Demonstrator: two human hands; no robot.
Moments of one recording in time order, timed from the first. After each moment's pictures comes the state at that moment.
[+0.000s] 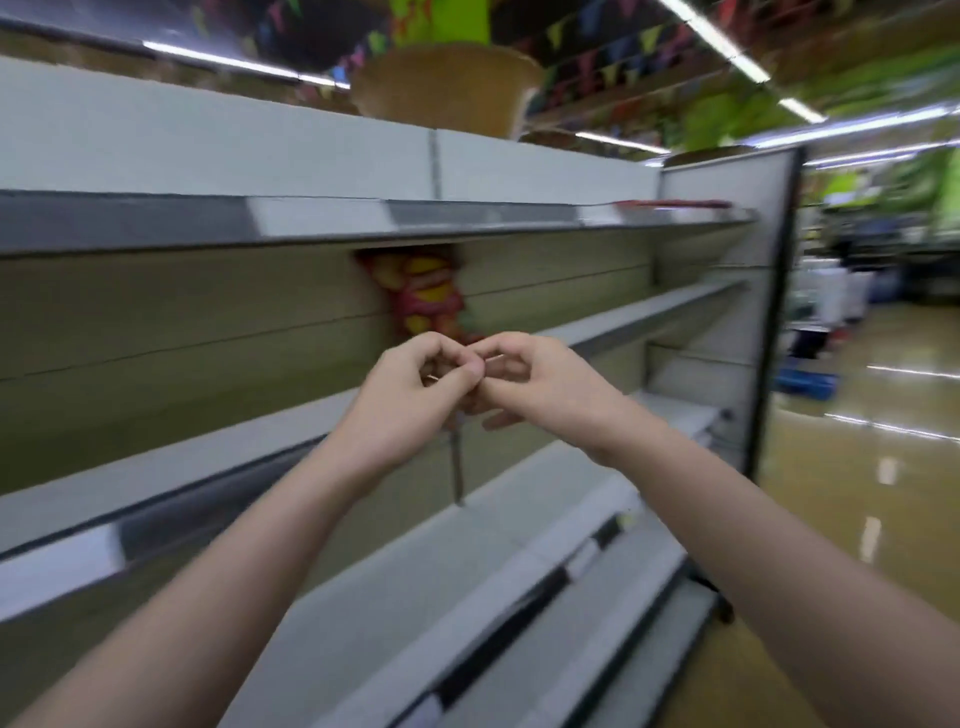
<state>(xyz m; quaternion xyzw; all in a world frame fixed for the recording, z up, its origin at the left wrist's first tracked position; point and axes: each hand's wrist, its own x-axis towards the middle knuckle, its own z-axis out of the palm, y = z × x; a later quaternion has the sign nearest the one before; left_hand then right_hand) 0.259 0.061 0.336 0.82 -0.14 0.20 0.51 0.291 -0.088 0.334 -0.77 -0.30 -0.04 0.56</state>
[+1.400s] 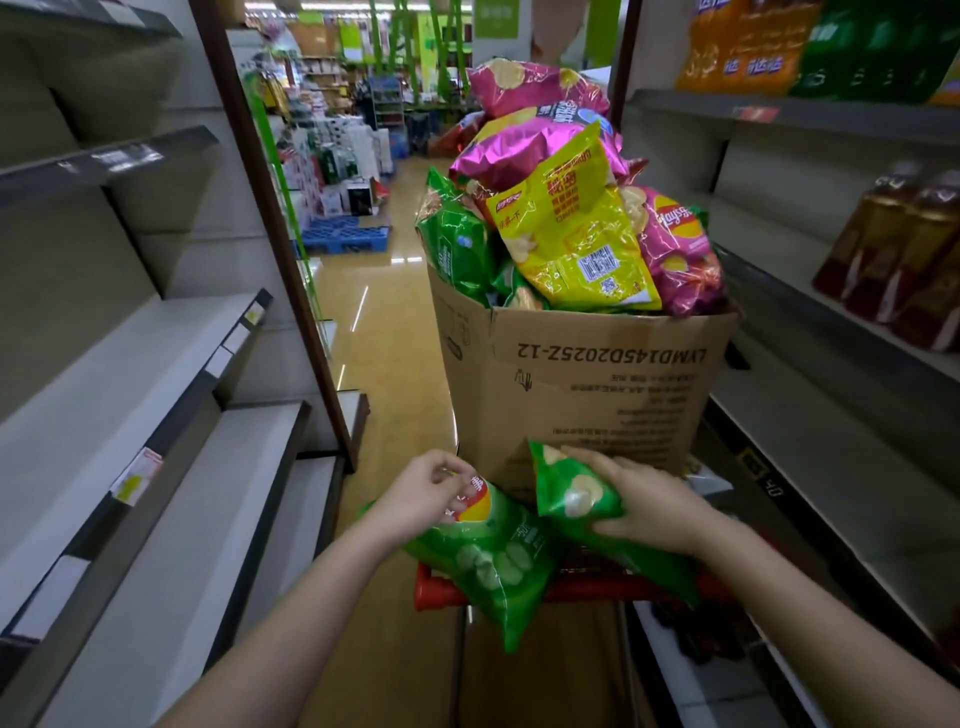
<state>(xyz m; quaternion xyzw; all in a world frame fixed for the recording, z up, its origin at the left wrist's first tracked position) 0.293 -0.399 0.101 0.77 -0.34 -0.34 0.42 0.100 -0.571 0.098 -0.95 0.27 0.07 0.15</state>
